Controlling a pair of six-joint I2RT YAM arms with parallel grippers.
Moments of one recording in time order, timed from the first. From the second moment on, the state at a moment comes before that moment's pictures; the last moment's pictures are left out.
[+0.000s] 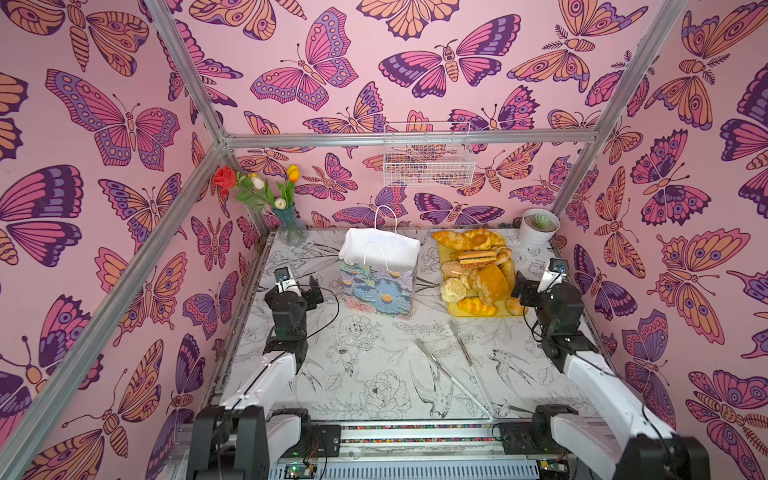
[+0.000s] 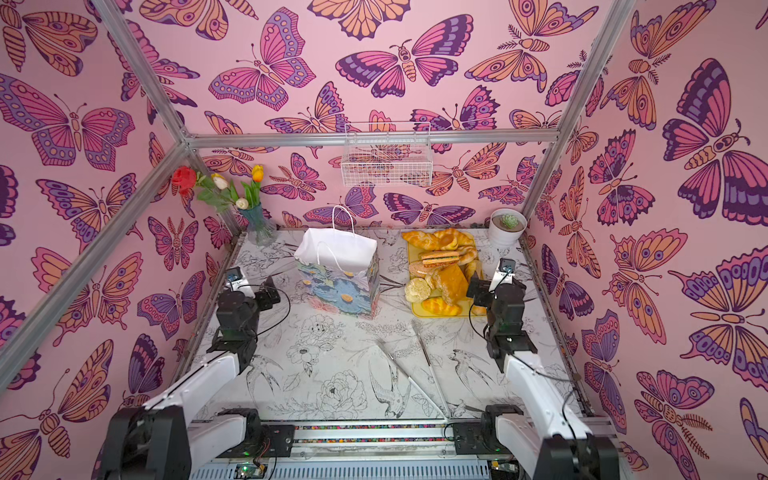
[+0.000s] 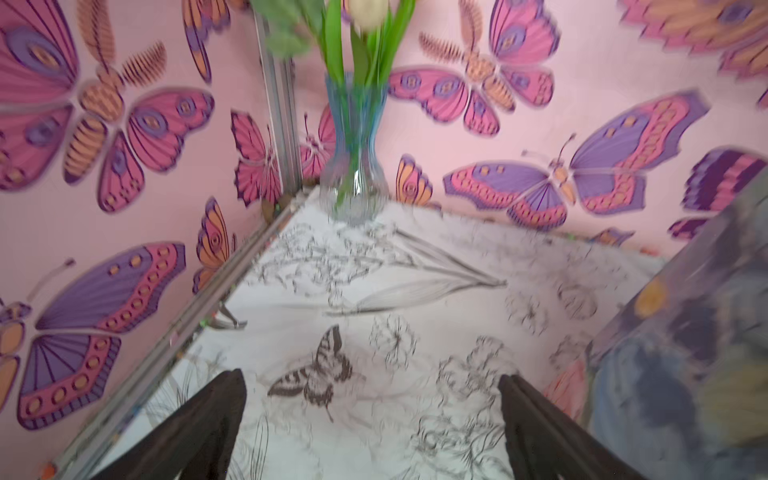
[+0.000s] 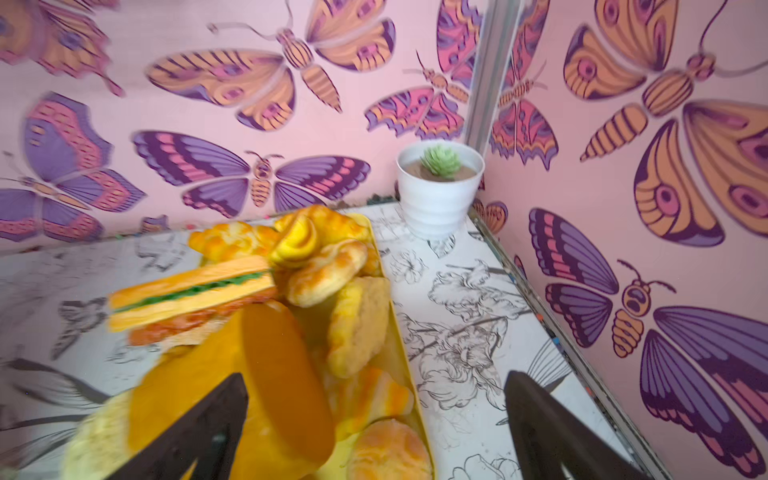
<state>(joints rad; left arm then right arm) 0.01 1.07 0.47 0.41 -0.22 -0.12 0.12 0.89 0.49 0.20 0.21 0.07</state>
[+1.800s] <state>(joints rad) -0.21 1.79 2.11 -1.36 0.14 -0.25 0.84 1.29 1.01 -1.27 0.23 0.61</state>
